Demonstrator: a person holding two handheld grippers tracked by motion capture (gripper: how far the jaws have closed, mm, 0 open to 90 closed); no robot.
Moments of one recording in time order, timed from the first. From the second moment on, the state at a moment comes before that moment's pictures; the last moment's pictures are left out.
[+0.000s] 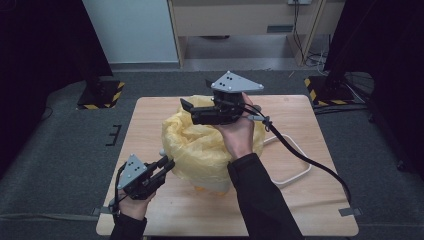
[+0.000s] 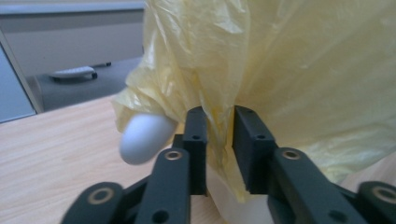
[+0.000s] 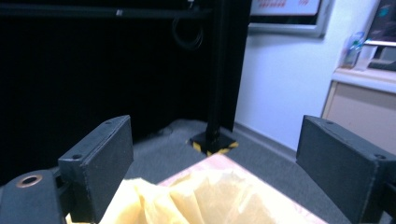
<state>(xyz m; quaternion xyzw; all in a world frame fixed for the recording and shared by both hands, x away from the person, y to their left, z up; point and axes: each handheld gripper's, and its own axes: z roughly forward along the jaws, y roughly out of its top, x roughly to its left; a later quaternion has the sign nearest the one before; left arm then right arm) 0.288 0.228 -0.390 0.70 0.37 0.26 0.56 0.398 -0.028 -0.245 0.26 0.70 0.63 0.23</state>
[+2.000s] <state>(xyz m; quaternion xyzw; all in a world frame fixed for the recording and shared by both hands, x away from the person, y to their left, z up) 0.293 0.277 -0.385 0.62 0.44 0.33 0.56 0.387 -0.225 -0.314 0.42 0.59 0.60 0.34</state>
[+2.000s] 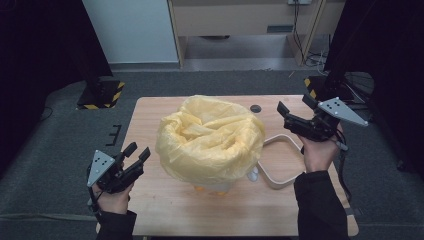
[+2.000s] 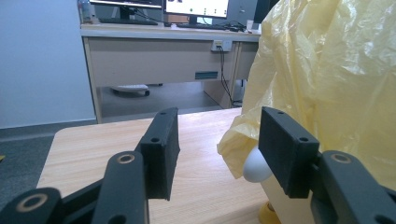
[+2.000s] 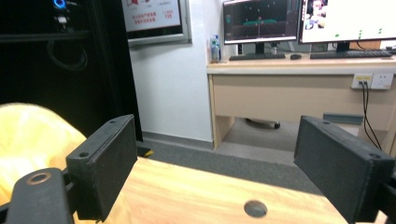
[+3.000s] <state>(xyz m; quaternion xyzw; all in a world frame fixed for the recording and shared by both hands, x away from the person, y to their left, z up) 0.295 0.274 -0.389 0.63 0.44 0.33 0.55 0.382 -0.273 -0.416 0.47 0.64 0.52 0.31</state>
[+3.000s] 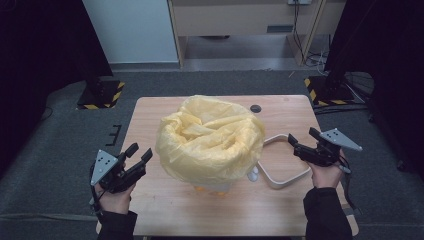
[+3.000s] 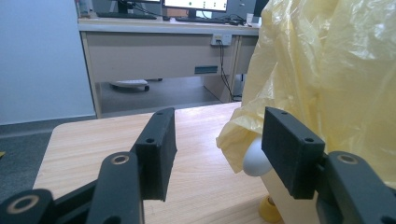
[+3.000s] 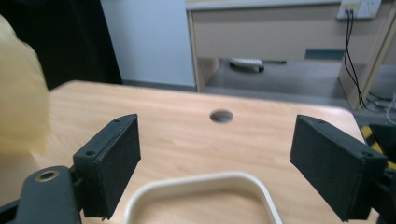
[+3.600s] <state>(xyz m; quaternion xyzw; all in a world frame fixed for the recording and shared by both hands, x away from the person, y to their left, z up) 0.301 0.269 -0.403 0.64 0.44 0.32 0.53 0.379 -0.307 -0.476 0.53 0.66 0.45 0.29</state>
